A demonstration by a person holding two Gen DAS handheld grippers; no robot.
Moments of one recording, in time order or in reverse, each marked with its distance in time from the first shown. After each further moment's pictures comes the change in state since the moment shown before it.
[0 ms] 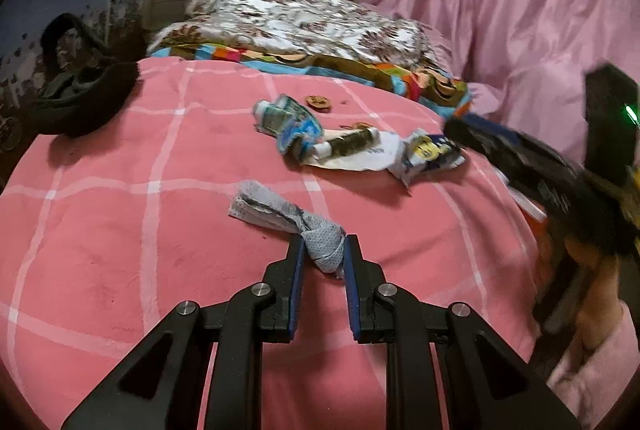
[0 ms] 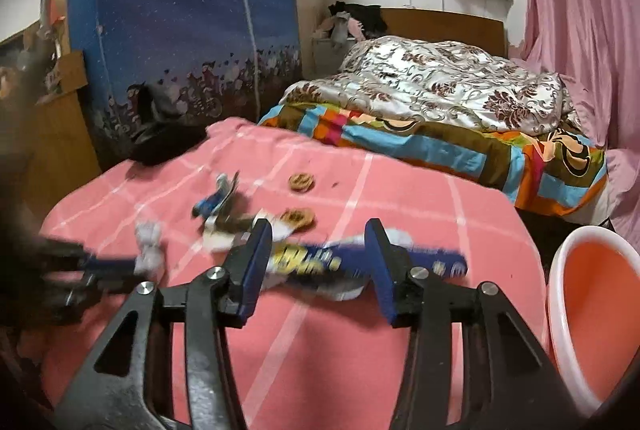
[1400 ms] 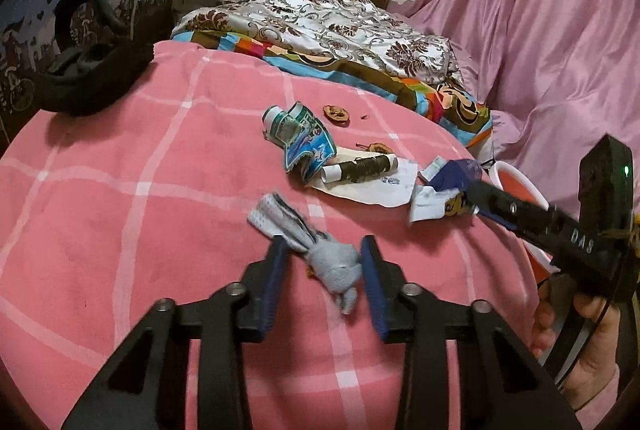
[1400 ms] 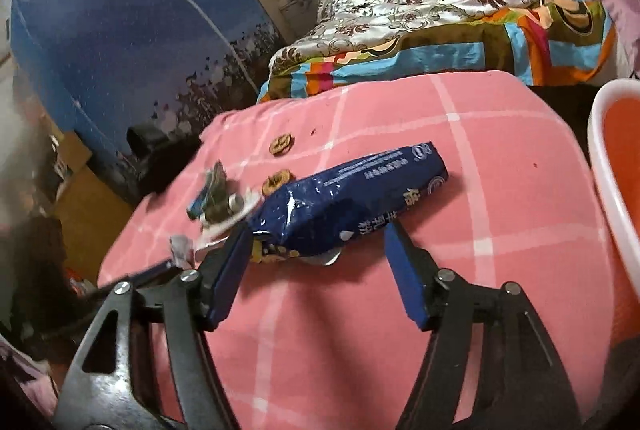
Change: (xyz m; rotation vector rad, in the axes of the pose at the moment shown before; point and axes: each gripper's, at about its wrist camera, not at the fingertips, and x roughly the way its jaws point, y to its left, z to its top) left arm 0.016 0.001 0.021 -0.155 -0.018 0.059; right arm 0.017 -0.053 -0.023 0.406 0.160 0.152
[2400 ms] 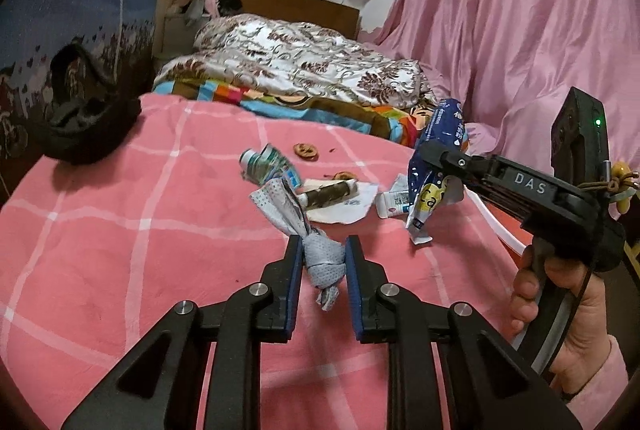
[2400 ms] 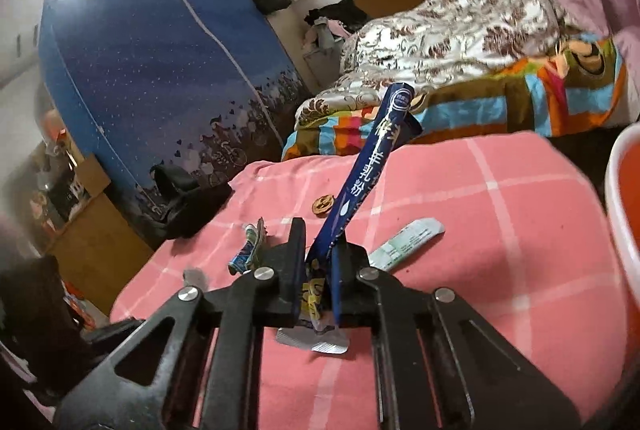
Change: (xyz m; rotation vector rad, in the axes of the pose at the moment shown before) left arm -0.031 -0.024 -0.012 0.119 -0.153 -0.037; right arm -0.015 0.030 0.013 -0.075 -0.191 0.051
